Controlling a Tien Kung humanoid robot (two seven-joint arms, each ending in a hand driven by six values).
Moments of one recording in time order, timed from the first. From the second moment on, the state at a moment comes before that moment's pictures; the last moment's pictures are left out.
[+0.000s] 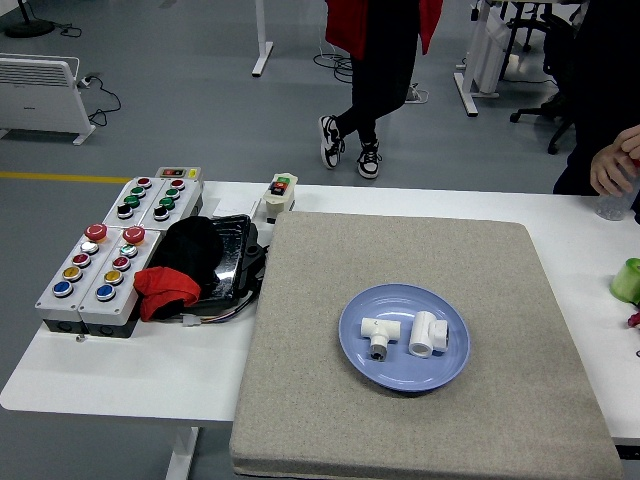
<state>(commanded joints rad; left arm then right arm) -0.13 0.12 -0.25 -0.25 0.34 0.13 0.16 0.36 -0.05 1.82 1.29 -1.02 -0.04 -0.04</state>
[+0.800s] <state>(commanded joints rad) -0.15 0.12 -0.24 -0.25 0.33 0.14 0.16 0.27 -0.05 1.96 1.32 -0.50 -0.04 -0.09</state>
